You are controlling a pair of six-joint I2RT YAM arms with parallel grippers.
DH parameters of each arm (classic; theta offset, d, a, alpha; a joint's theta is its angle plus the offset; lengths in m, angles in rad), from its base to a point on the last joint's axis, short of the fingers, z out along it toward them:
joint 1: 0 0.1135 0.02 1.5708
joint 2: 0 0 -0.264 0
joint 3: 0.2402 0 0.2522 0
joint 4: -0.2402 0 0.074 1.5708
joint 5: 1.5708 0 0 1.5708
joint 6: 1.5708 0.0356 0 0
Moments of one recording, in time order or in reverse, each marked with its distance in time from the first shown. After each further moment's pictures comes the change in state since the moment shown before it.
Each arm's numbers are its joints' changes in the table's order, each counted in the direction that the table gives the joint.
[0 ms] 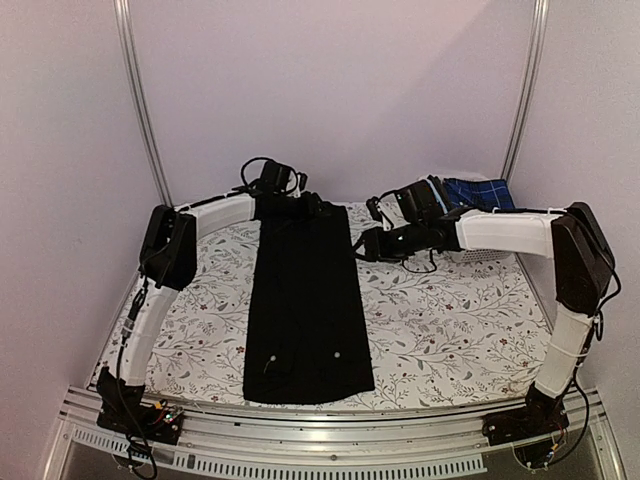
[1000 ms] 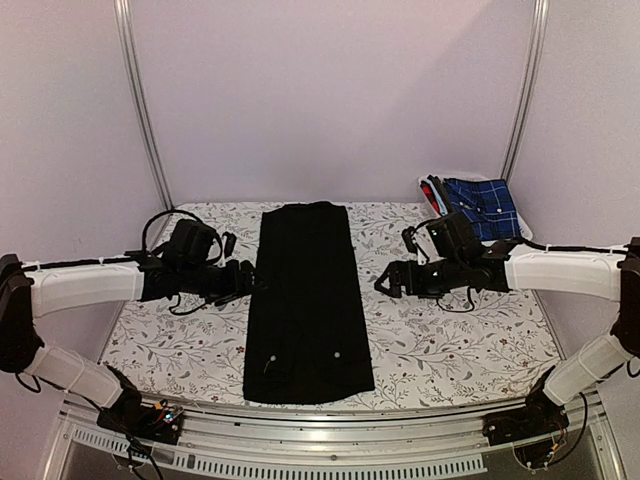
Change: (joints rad) left arm -0.104 1.244 -1.472 0.118 -0.189 -0.117; right arm 0.063 0.403 -0.418 -0.023 0.158 0.118
